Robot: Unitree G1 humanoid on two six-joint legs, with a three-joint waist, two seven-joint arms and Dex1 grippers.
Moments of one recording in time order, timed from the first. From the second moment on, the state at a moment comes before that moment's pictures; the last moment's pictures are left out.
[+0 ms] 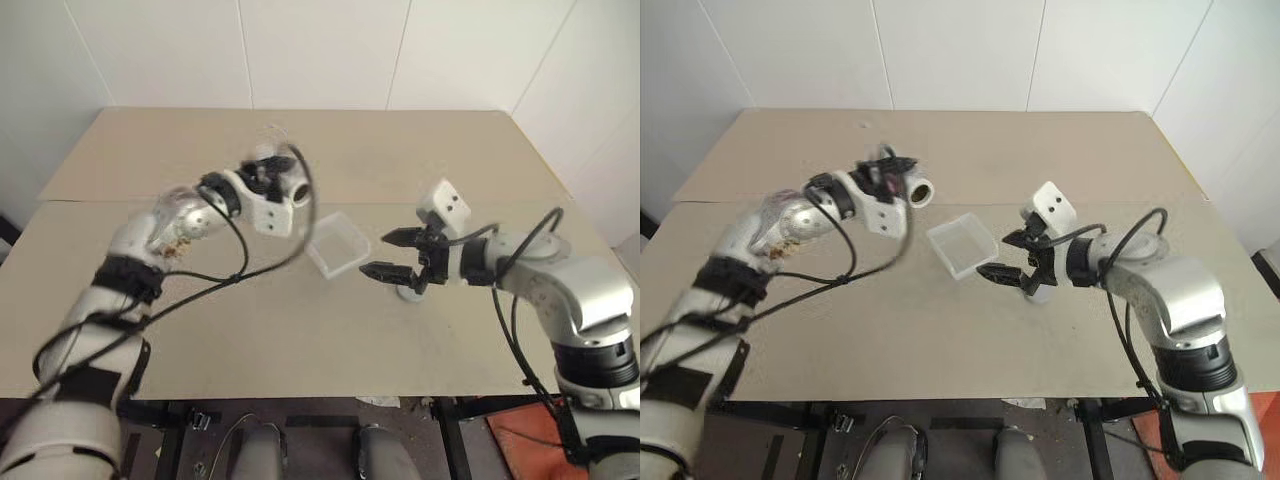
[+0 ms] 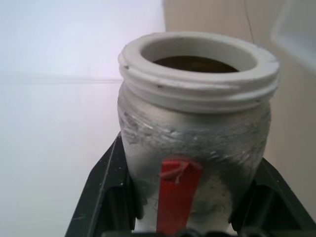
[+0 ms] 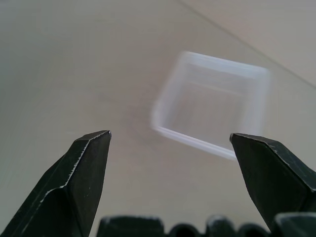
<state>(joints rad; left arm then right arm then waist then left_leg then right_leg) -1.18 0.69 -0.60 0.71 1.03 -0.64 0.04 -0.69 -0.72 0.07 -0.35 0.56 1.08 0.85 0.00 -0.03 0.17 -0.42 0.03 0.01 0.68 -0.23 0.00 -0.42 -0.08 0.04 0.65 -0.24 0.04</state>
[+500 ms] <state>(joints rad) -1.46 0.40 -1.12 1.20 1.59 -0.32 0.82 -0.68 -0.74 0.08 -0.37 0.61 1.04 0.92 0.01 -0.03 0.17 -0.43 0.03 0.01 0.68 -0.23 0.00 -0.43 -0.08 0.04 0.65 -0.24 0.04</state>
